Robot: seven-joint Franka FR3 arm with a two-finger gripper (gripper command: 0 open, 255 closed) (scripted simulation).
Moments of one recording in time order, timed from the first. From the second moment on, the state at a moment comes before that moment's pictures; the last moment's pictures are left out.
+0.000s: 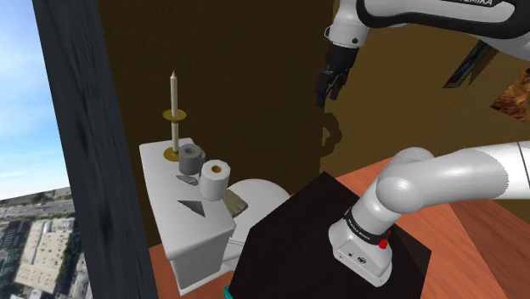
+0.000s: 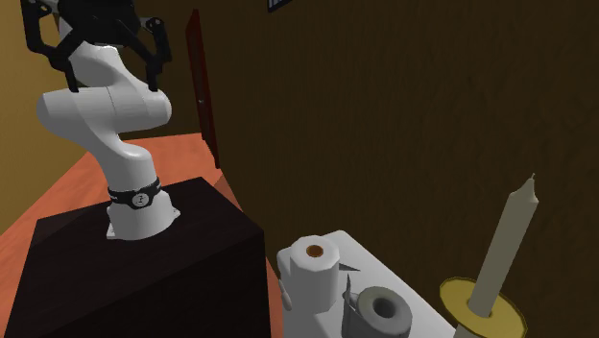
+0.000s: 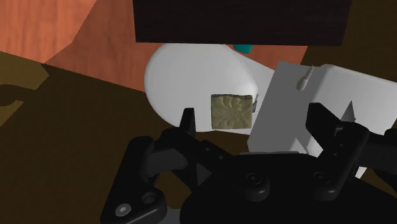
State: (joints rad) arm 0.01 -0.76 0.02 -2.42 -0.04 1.55 -0.05
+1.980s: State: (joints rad) arm 0.09 -0.07 0.49 -2.59 -0.09 2.53 0.56
